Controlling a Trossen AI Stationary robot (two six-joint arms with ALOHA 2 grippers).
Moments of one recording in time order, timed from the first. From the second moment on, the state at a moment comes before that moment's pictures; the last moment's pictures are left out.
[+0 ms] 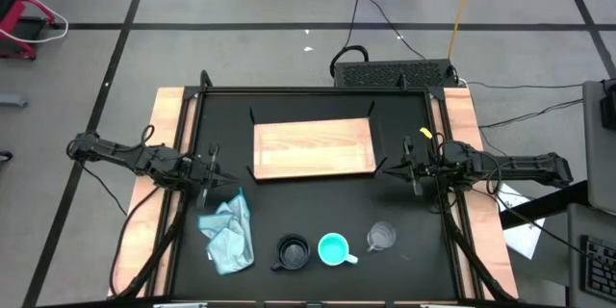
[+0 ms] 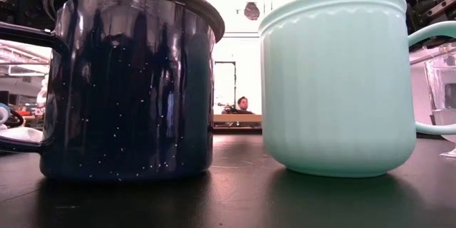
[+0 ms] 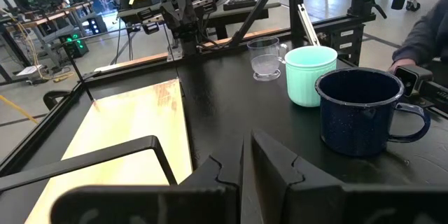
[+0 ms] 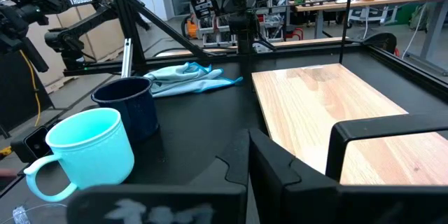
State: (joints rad) left arm -0.26 0.19 0.19 -0.16 -0.10 0.15; right arm -0.05 0.22 0.08 0.02 -0.14 0.11
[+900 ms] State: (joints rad) left arm -0.26 0.19 0.19 -0.16 -0.11 0.29; right arm -0.05 0.22 0.08 0.07 -0.14 0.01
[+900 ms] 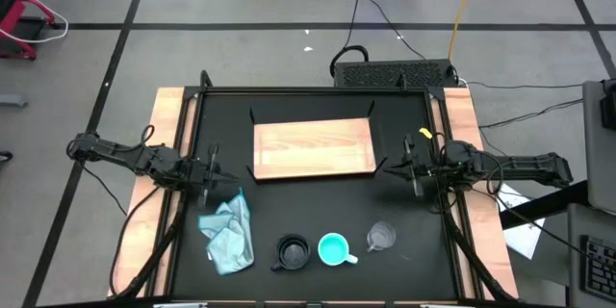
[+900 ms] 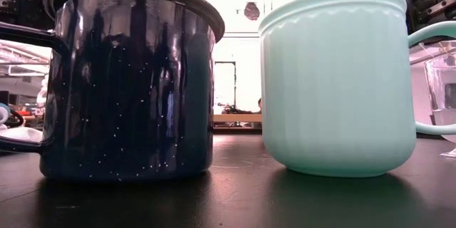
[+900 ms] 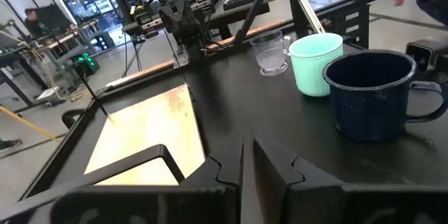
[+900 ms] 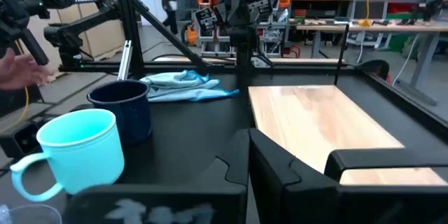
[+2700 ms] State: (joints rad) left arm -0.26 0.22 0.19 0.15 -0.11 0.07; right arm -0.05 0.22 0.08 0.11 -0.14 0.01
